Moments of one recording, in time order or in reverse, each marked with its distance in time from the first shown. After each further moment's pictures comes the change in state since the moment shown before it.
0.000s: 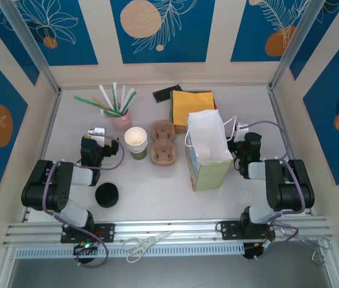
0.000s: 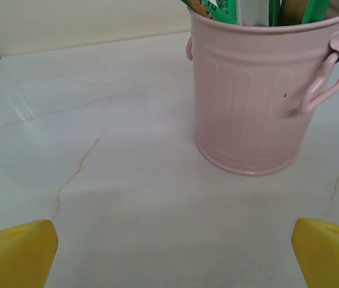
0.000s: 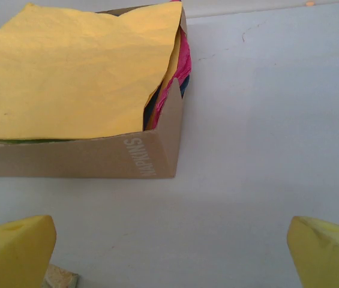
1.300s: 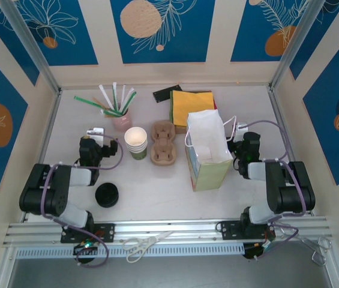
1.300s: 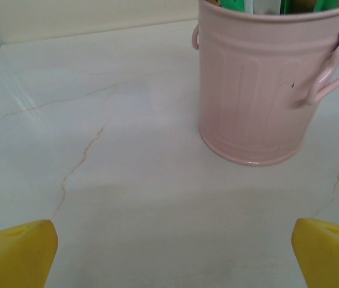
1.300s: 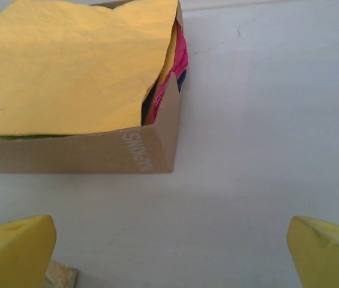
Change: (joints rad) left arm 0.015 -0.086 0.013 -0.133 0.006 -0.004; right arm 0.030 -0.053 0.016 -0.095 0.052 -0.001
